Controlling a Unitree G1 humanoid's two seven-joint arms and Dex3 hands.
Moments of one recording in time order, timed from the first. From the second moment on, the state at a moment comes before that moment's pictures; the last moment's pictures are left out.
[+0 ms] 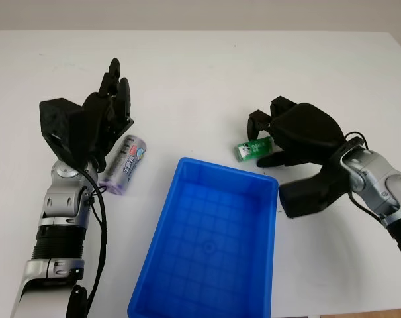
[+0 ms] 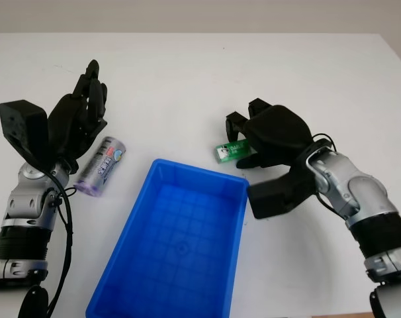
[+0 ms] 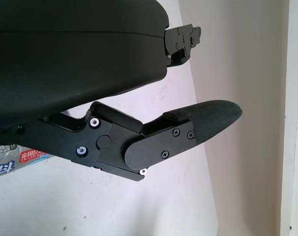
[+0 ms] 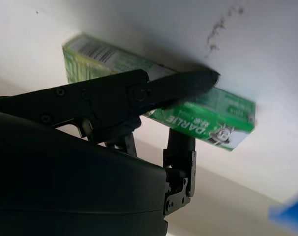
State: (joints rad) left arm -0.57 0.29 0.16 0.30 -0.12 0.12 -0.24; right arm -0.63 -0.78 0.41 0.47 -1.10 -0.40 -0.34
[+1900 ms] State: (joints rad) left arm -0.57 0.30 0.13 0.29 -0.10 0.14 -0.22; right arm -0.67 -0.64 0.14 -0.32 0.14 0.30 0.70
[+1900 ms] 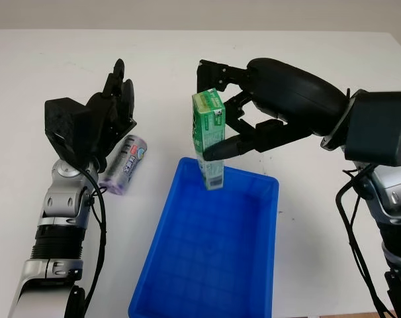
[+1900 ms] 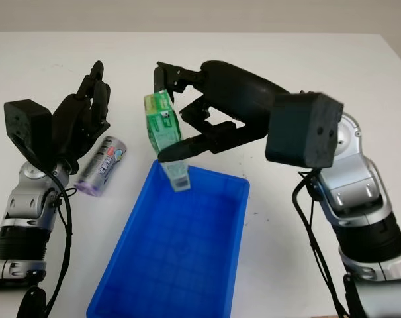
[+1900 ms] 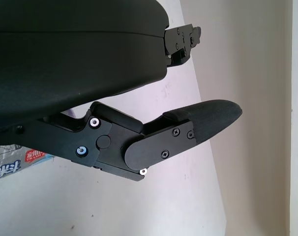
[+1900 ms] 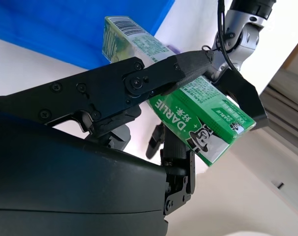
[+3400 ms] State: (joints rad) left arm -0.57 0.30 0.13 0.28 -0.11 0.14 -0.22; right arm -0.76 -0.45 -0.05 0.21 0.15 0.22 0.47
